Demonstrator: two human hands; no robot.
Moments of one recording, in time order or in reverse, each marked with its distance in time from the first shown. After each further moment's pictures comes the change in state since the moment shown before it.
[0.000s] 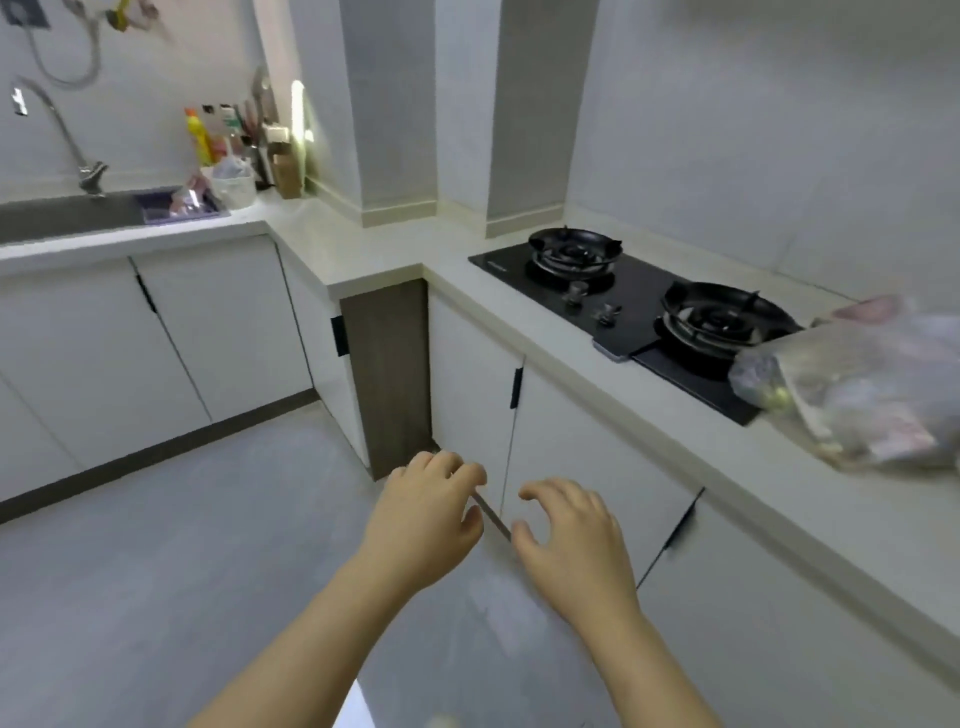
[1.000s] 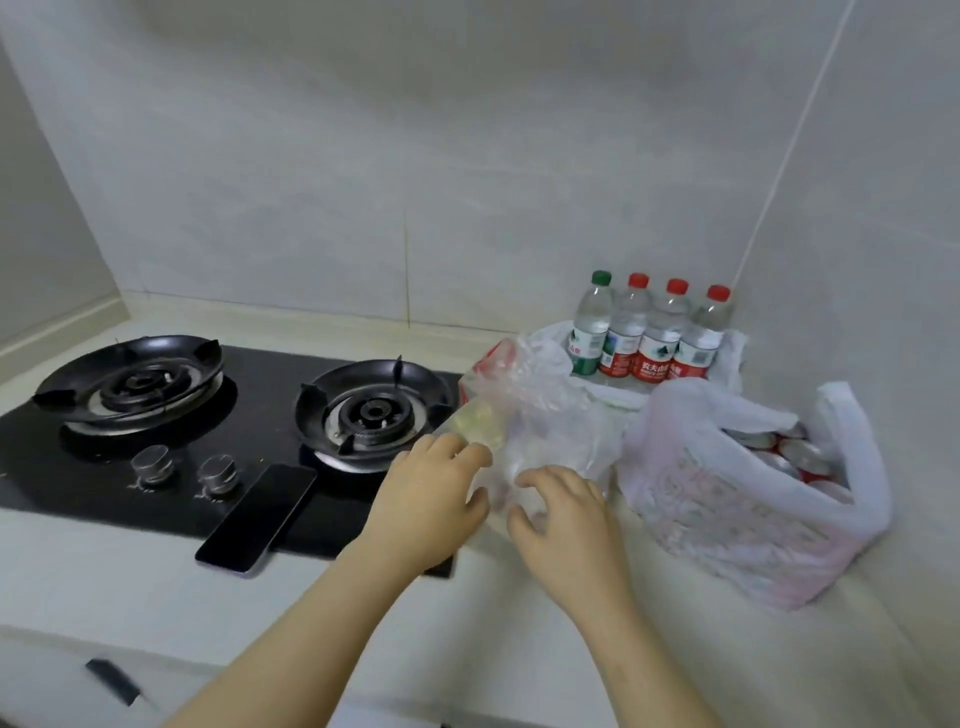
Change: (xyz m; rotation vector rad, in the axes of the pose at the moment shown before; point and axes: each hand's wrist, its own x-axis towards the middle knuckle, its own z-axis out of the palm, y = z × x) left_hand 0.370 0.267 0.110 -0.260 -0.085 0.749; right_hand 0.139 0.276 -0.177 -0.101 0.541 0.671
